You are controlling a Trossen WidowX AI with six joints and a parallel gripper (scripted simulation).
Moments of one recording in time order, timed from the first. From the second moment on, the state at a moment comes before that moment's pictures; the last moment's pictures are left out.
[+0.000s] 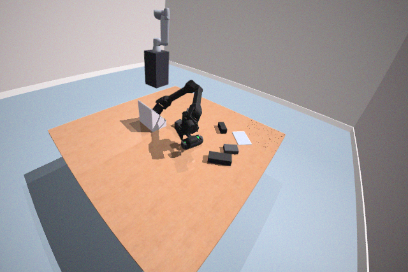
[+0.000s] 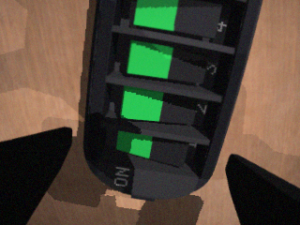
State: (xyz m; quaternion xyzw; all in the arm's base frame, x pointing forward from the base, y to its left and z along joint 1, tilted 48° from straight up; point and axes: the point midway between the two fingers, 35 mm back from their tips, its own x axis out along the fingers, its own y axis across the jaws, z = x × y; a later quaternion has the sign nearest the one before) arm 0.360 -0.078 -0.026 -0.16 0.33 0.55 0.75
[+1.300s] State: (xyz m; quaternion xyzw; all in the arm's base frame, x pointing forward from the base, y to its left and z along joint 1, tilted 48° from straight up) arm 0.346 -0.073 -0.025 -0.16 0.33 0.55 0.75
